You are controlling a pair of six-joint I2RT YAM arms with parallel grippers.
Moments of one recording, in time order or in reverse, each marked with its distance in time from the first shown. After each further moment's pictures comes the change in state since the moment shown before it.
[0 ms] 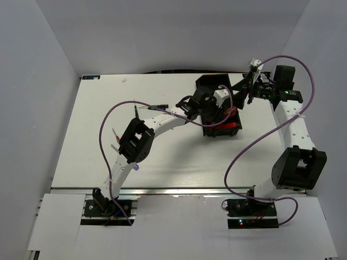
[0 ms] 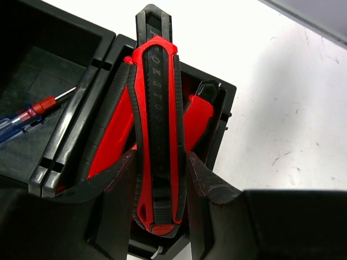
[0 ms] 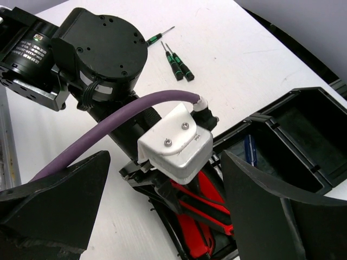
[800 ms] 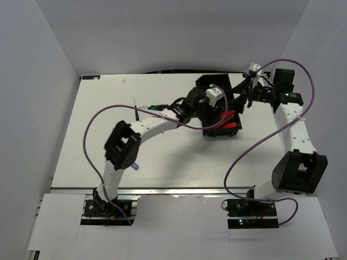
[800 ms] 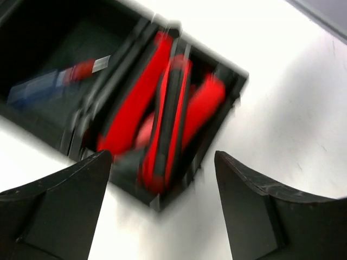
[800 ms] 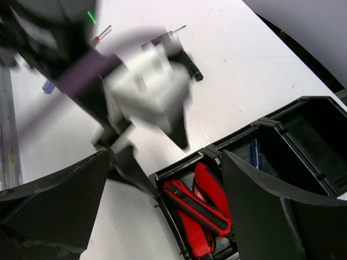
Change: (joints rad) left arm -0.024 -0.164 -0.164 0.008 -0.213 -0.034; right arm 0.000 -0.040 -0.042 -0.044 -0.030 -0.093
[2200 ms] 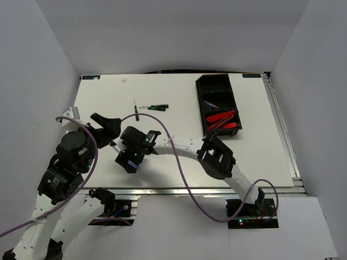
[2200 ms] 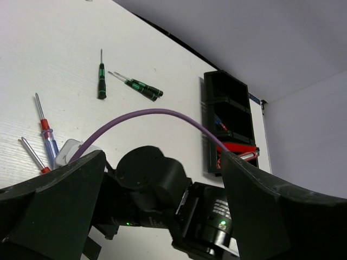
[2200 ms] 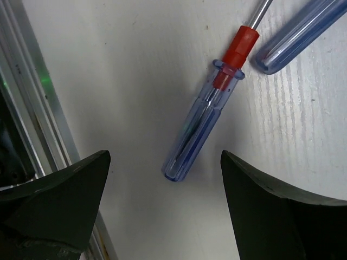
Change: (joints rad) left arm 0.340 -1.596 -0.741 -0.613 -0.610 -0.712; right arm 1.278 0.793 0.491 0.012 0.948 0.544
